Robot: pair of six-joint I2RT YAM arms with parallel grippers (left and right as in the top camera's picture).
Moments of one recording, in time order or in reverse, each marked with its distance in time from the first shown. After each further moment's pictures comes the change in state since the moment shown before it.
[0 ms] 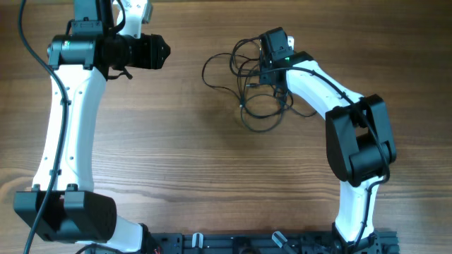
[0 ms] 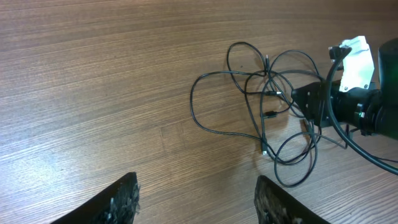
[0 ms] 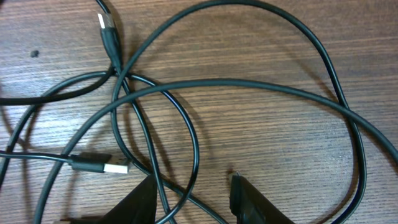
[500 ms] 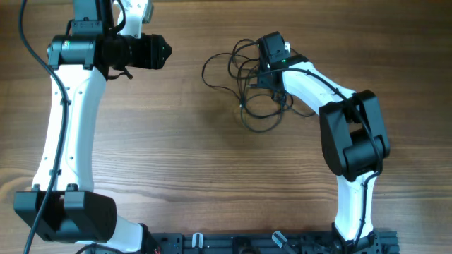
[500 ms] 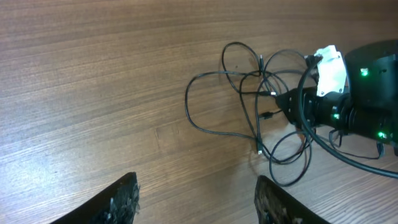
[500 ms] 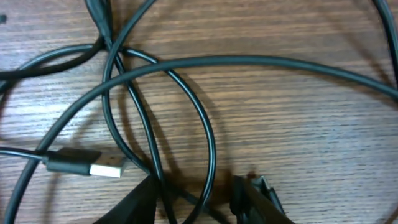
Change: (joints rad) left arm 0.000 0.000 0.000 0.000 0.021 0.000; right arm 0.000 0.058 0.000 0.012 -0.038 -0.003
